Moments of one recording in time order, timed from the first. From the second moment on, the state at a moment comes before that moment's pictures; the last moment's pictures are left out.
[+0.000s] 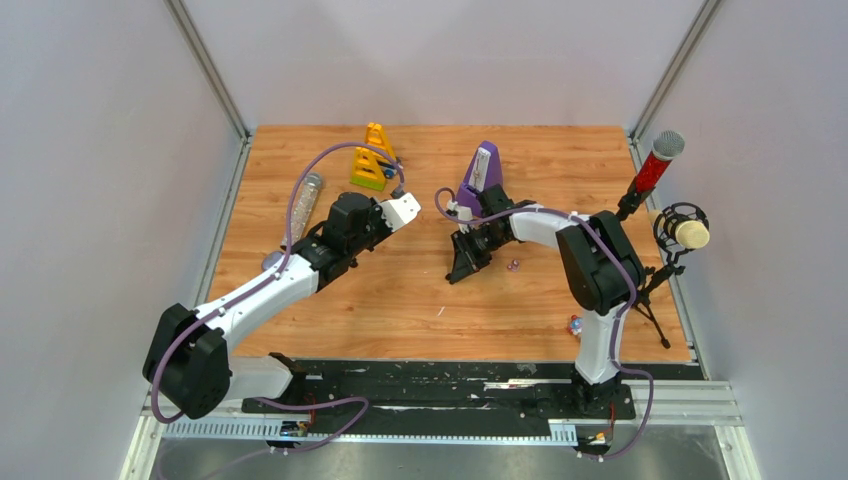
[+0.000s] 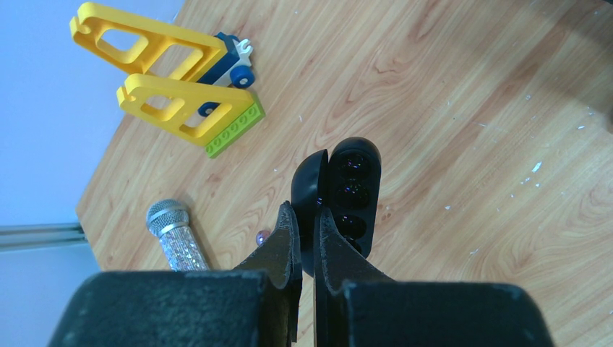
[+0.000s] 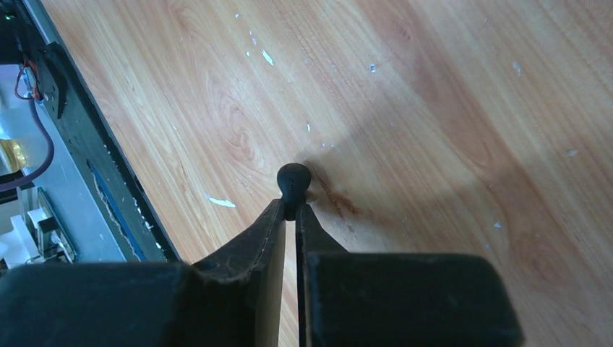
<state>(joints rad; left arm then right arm) -0.60 1.27 0.84 -0.06 -0.09 0.56 0.45 1.96 1.20 -0.48 -0.76 -0.10</state>
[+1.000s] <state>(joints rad) -0.60 1.48 1.09 -0.31 0.11 0.55 0.58 1.24 1.01 -0.41 -0.37 -0.65</state>
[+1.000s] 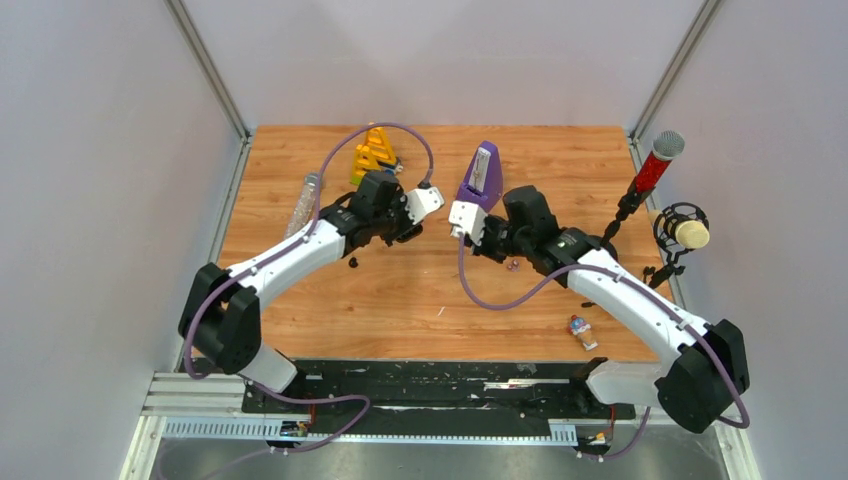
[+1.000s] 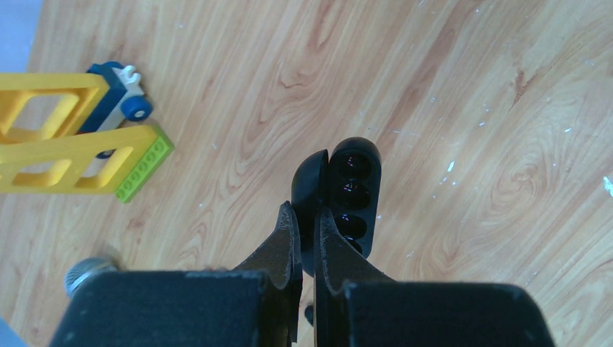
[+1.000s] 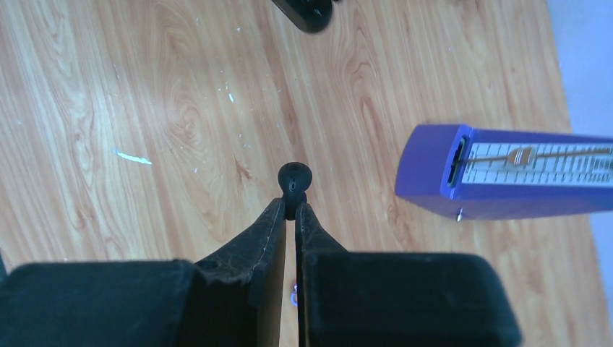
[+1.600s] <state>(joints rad) -0.71 1.61 1.17 -0.43 0.08 0.48 0.89 1.34 0.96 -0.32 0.00 -0.99</state>
